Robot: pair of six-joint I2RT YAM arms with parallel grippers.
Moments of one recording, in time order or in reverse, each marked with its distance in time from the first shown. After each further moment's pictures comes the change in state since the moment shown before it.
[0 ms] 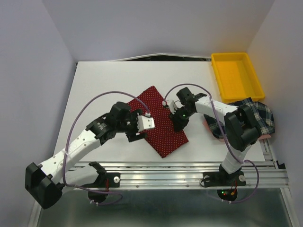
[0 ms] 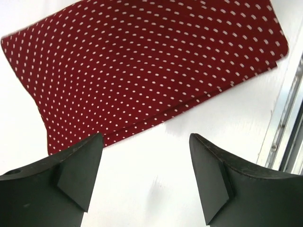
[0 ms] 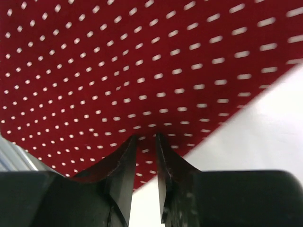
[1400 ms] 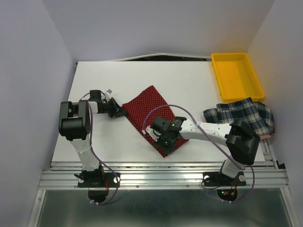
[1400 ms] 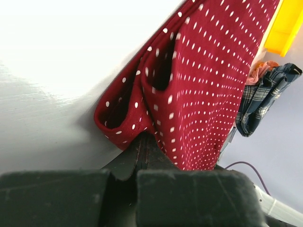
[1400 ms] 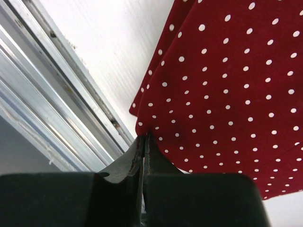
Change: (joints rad) left arm 0.643 0.855 0.074 0.514 0.432 -1.186; right arm 0.550 -0.093 -0.108 -0.040 0.275 0.413
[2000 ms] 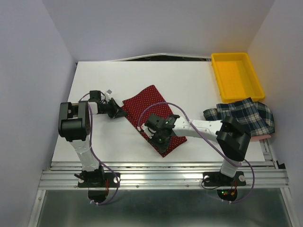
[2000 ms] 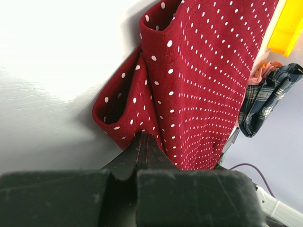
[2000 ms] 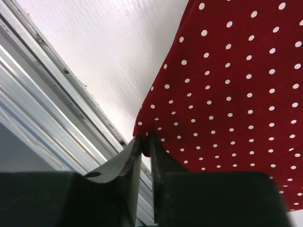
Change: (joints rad) left arm -0.005 -0.019 -0.018 0.002 -0.015 0.007; right arm 0.000 0.088 0.098 0.005 -0.023 0.060
